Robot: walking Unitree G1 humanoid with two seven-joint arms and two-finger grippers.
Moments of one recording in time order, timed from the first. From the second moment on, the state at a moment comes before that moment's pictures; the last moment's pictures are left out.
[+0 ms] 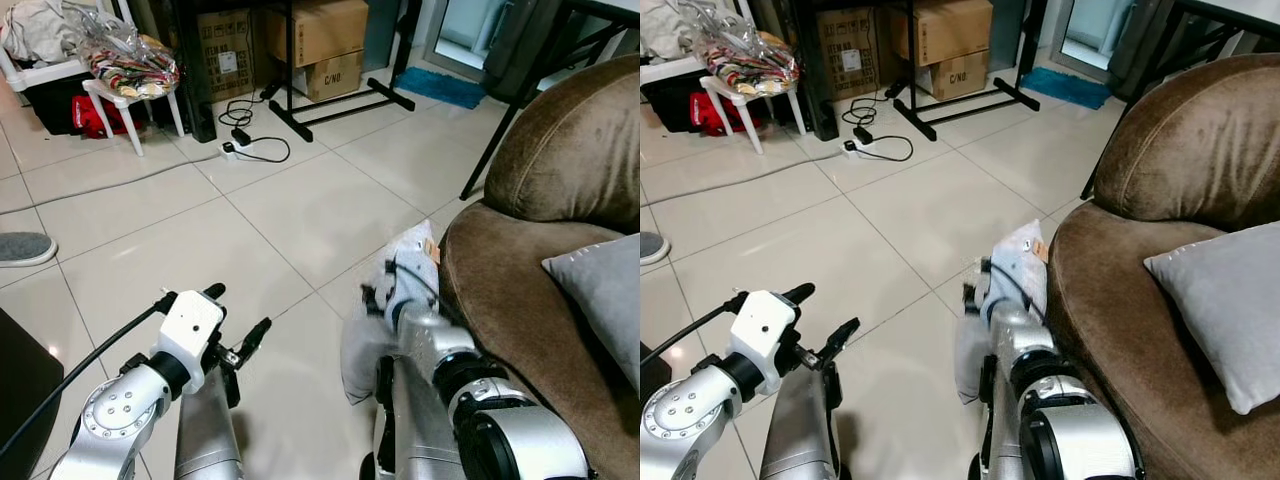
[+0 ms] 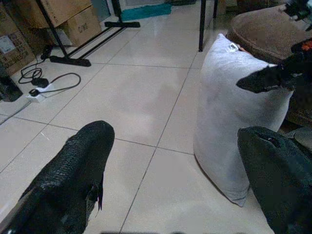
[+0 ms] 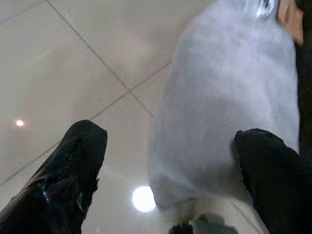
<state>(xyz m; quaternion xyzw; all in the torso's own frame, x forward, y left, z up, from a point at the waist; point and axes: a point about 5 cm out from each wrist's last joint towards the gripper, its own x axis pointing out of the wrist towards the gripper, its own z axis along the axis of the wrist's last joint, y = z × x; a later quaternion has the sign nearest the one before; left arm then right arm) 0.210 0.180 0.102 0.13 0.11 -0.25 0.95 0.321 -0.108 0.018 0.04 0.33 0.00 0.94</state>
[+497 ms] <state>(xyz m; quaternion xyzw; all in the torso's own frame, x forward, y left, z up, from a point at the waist) 0.209 0.182 0.109 0.15 0.11 -0.26 0.95 0.338 -0.120 0.038 0.05 0.25 -0.06 0.96</state>
